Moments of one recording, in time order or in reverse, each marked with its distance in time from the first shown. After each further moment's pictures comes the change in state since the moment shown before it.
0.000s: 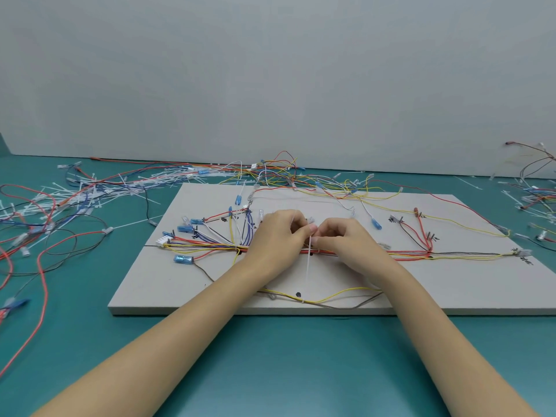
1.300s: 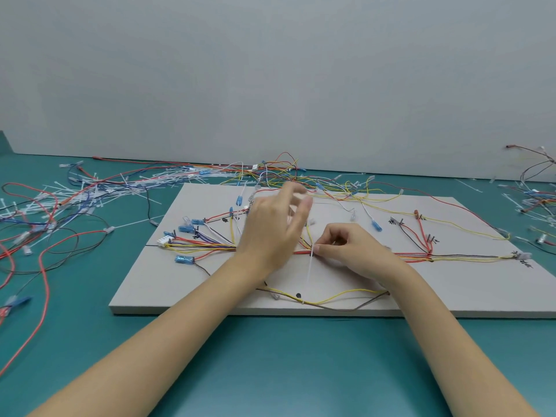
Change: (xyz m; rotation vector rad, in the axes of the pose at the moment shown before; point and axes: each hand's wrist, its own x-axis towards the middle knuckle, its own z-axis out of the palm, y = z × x) left_hand -0.009 0.025 -0.023 0.144 0.260 0.338; right_hand 0.001 0.010 -0.010 -0.101 -0.106 -0.033
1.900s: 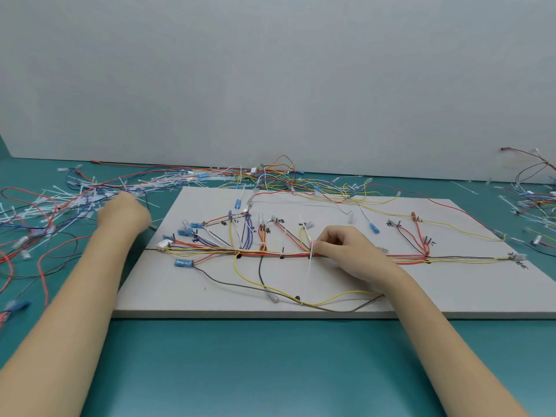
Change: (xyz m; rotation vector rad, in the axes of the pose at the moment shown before) left_hand 0.019 -0.173 -0.136 0.698 -0.108 -0.999; right_hand -0.002 -0.005 0.004 -0.062 0.071 0.034
